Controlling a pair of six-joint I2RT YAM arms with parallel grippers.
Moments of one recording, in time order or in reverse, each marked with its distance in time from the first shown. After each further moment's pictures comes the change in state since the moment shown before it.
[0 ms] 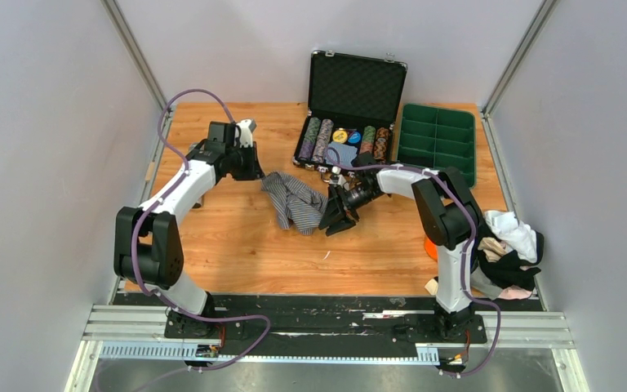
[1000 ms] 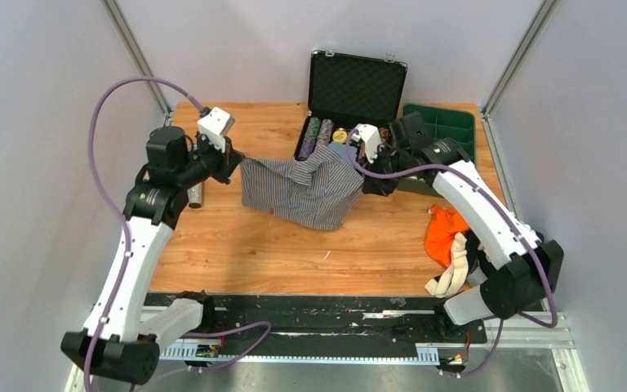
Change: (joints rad) left arm 0.014 -0.533 0.013 -0.093 0.086 0.335; right arm -0.011 -0.571 0.180 -0.352 0.664 -0.777
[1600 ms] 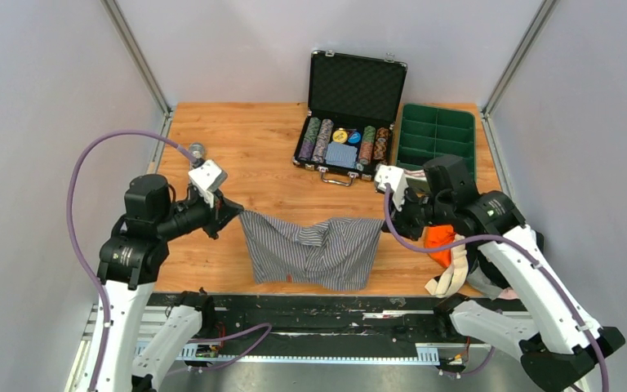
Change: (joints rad) left arm 0.000 -0.354 -0.085 -0.353 0.220 0.078; right arm 0.079 -0.486 -0.224 -0.163 -0.003 -0.096
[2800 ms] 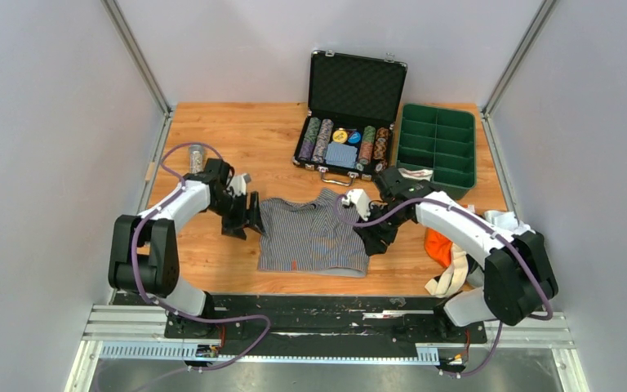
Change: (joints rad) left arm 0.046 0.803 -0.155 0.114 -0.182 -0.391; right arm -0.019 0.416 -0.250 0.252 0.034 -0.023
